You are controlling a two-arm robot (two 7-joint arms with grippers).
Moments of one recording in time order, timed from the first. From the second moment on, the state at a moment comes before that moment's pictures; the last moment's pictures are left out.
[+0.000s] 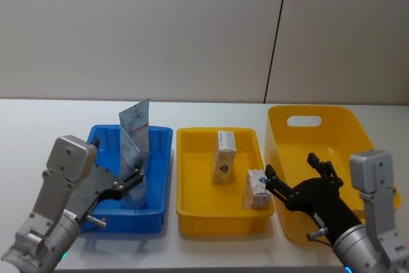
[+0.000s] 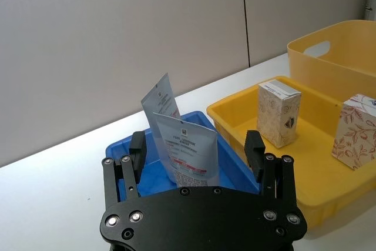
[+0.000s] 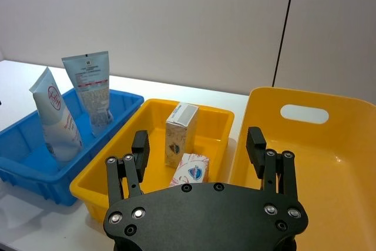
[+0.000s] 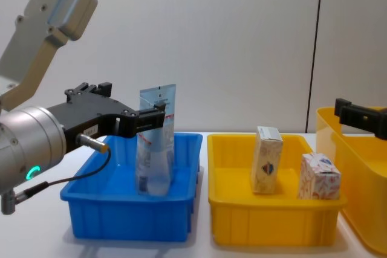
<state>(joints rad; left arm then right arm) -0.24 0.38 0.45 -1.63 -0.20 0.01 -0.01 -0.01 0.34 -0.23 -1.77 0.29 0.03 0.07</state>
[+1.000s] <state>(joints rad) -0.24 0.38 0.45 -1.63 -0.20 0.01 -0.01 -0.01 0.34 -0.23 -1.77 0.29 0.03 0.07</state>
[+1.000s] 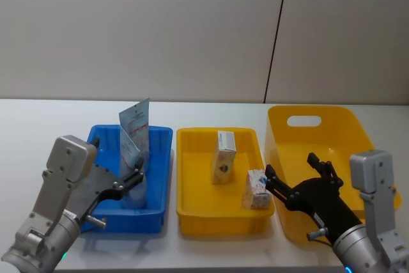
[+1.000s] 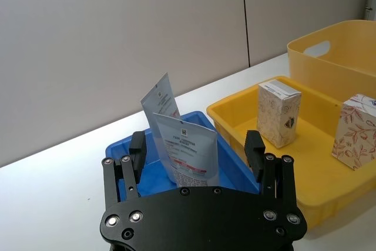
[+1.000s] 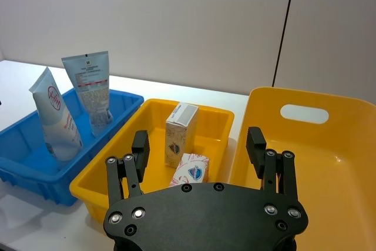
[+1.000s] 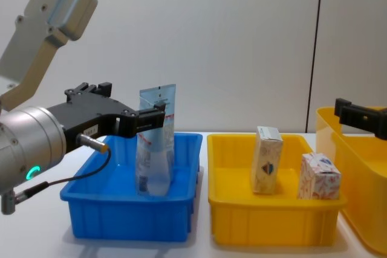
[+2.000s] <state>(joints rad) -0.24 0.38 0.45 -1.63 -0.20 0.01 -0.01 -0.01 0.34 -0.23 -1.77 0.29 0.03 0.07</state>
